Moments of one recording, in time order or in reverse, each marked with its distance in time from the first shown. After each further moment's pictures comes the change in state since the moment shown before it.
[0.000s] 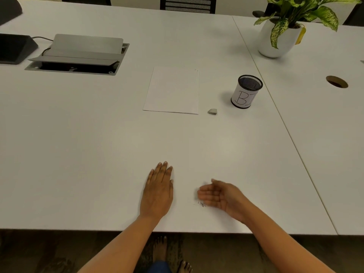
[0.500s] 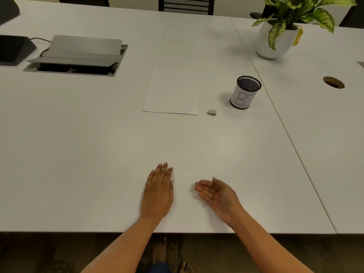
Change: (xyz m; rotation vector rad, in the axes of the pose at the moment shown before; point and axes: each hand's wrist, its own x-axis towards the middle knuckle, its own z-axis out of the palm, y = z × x) left_hand -0.001 0.001 -0.001 -0.004 -0.003 0.002; right_hand 0.004 0.012 0.019 0.360 0.060 -0.099
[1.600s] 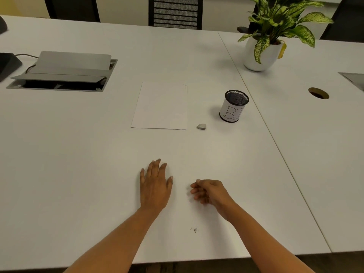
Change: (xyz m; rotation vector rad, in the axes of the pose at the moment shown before) left_hand 0.073 0.014 0.006 -0.043 -0.036 -0.096; right_hand 0.029 -0.048 0.005 -0.637 0.036 -0.199
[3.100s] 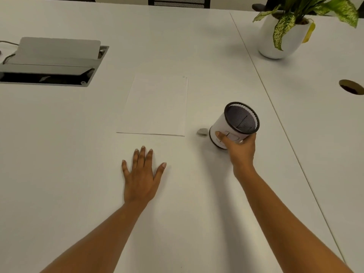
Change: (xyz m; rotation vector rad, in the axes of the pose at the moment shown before) left_hand 0.080 -0.011 0.028 0.105 -0.050 -0.124; right_hand 0.120 -0.091 -0.068 0.122 0.601 -0.446
